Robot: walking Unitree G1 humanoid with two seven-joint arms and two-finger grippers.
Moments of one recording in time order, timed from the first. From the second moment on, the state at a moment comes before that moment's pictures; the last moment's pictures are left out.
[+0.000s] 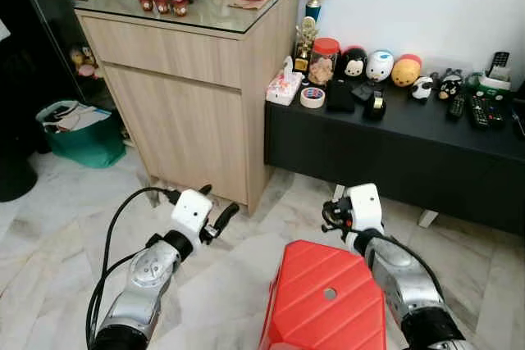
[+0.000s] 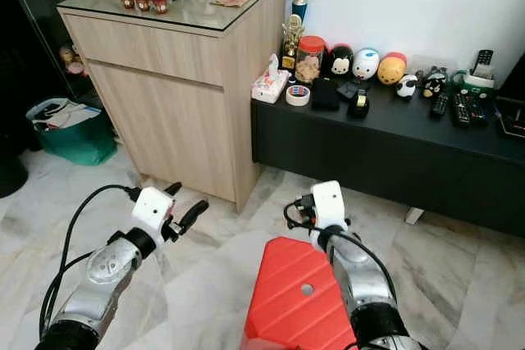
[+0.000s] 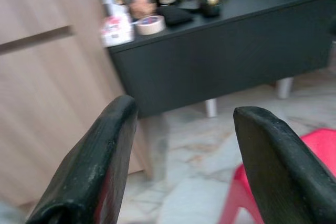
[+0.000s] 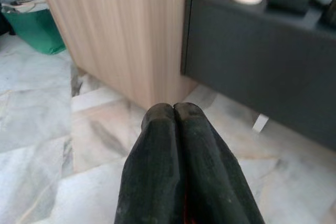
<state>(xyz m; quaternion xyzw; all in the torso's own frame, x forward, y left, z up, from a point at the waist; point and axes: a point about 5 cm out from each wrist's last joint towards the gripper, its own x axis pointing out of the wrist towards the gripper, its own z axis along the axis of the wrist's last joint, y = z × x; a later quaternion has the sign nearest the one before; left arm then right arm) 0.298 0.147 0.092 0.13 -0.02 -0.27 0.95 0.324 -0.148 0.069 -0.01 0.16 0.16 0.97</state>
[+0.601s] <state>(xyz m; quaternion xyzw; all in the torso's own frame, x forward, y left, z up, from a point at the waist) 0.285 0.107 0.114 0.07 0.02 -0.42 0.90 0.325 -0.102 0.127 -0.04 0.15 0.24 0.96</state>
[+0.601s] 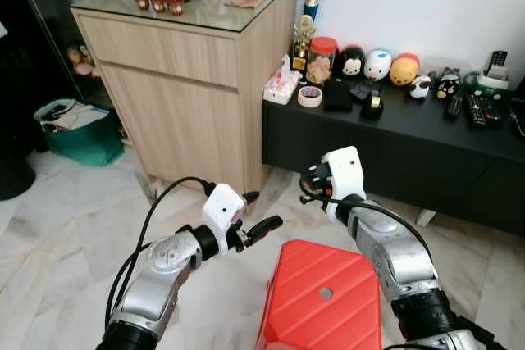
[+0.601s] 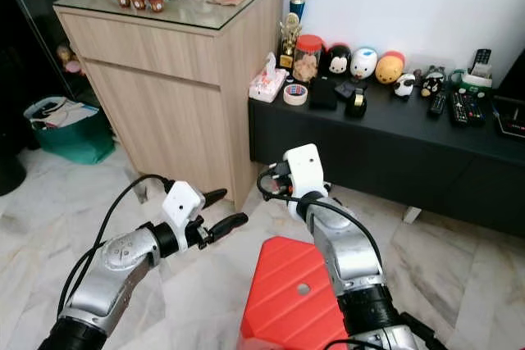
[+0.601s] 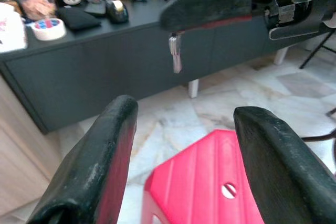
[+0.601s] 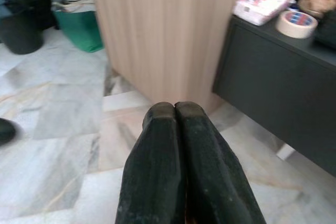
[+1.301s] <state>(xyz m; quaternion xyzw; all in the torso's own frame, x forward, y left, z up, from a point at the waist) 0.282 0.105 0.113 0.06 0.06 -0.43 0.90 0.301 -0.083 0.149 -0.03 0.18 0.30 0.94</state>
